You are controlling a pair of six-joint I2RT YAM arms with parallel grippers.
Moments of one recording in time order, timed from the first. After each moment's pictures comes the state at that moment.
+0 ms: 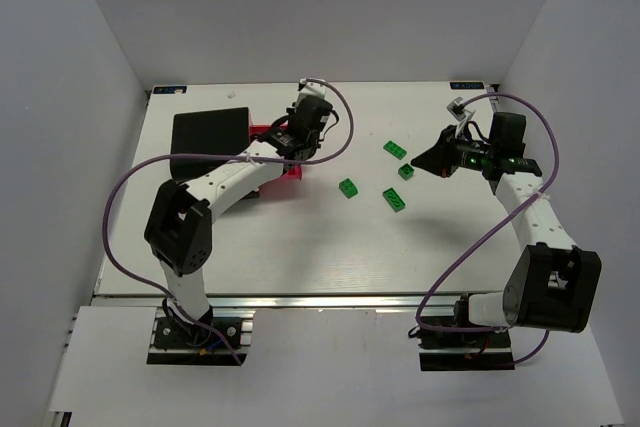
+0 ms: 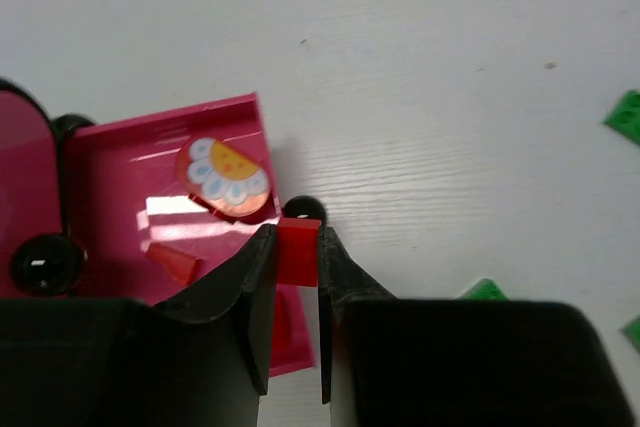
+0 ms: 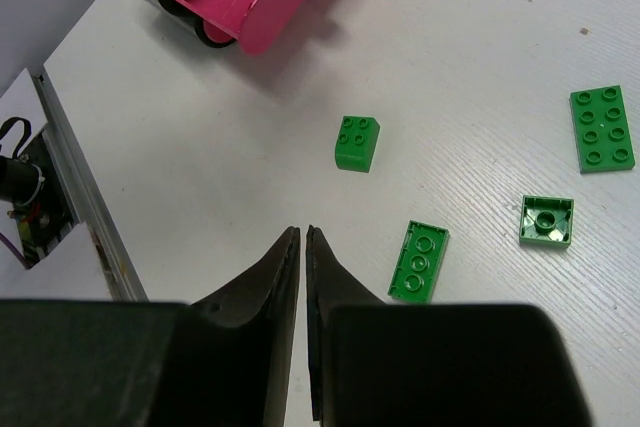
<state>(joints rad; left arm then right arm) -0.68 1.81 1.54 -0.31 -0.54 -0.23 -0.07 1.34 1.01 -0.31 -1.06 -0.13</state>
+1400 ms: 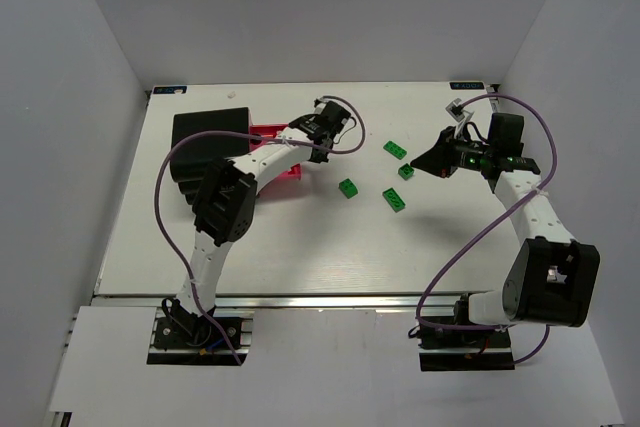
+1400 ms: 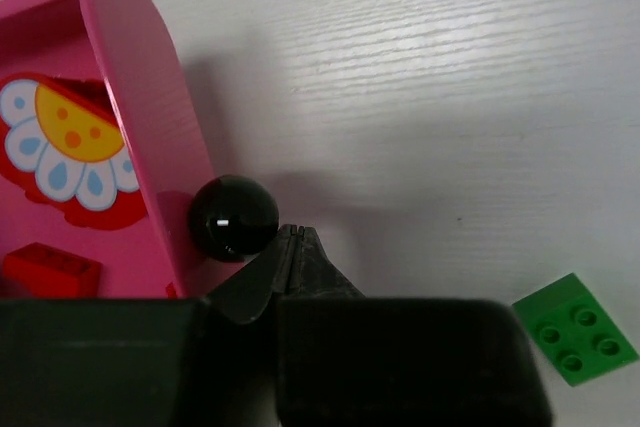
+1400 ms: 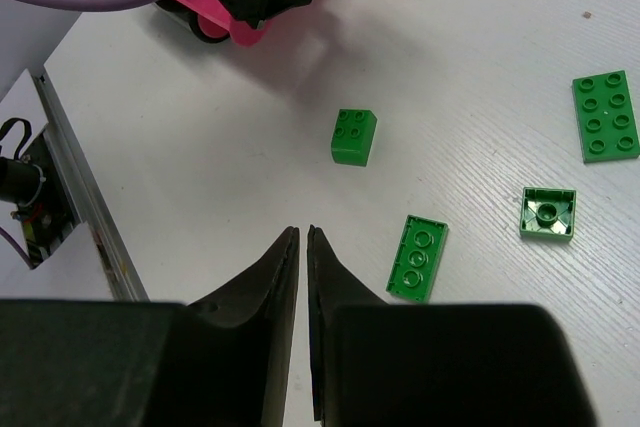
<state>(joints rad) -0.66 2.20 1.87 -0.68 -0.51 -0.31 -0.08 1.37 1.01 -0.31 -1.06 -0.13</state>
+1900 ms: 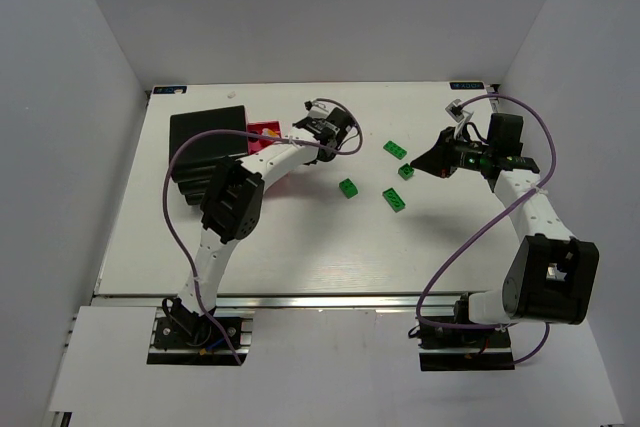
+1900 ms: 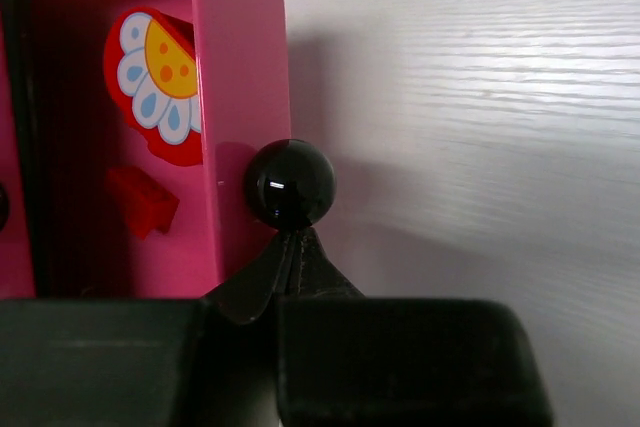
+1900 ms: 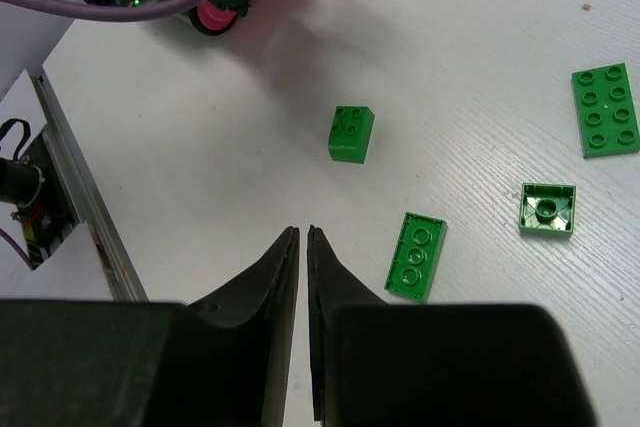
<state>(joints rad) -0.67 2.27 1.95 -0.90 -0.85 -0.42 -0.08 1.38 1.01 -0.31 -1.05 -0.13</state>
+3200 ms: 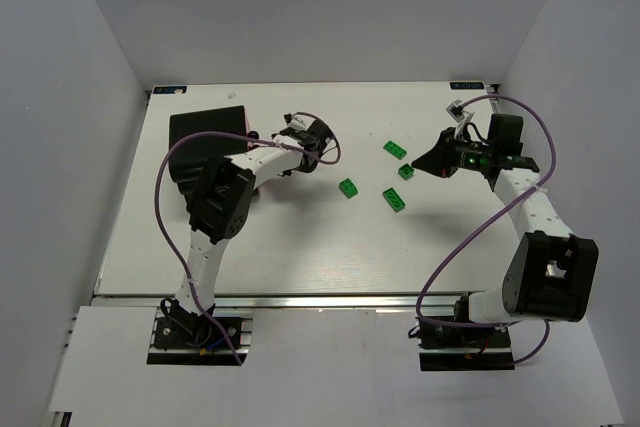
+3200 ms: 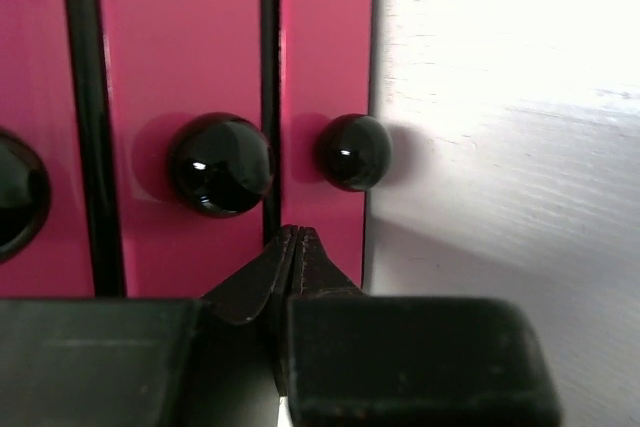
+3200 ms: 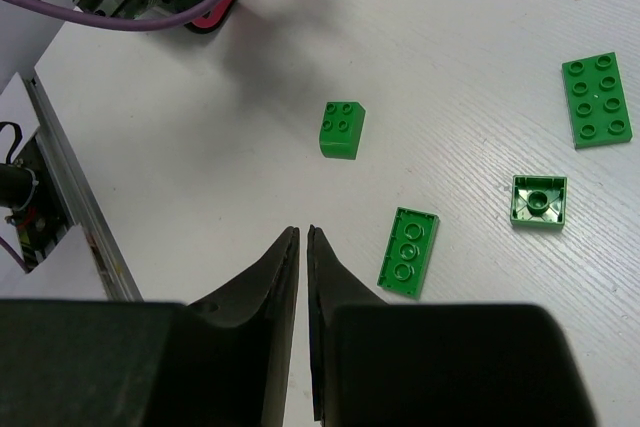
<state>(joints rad) -0.60 2.20 1.70 -0.87 -1.00 -0.39 -0.08 1.40 1.01 -0.31 -1.04 -0.14</state>
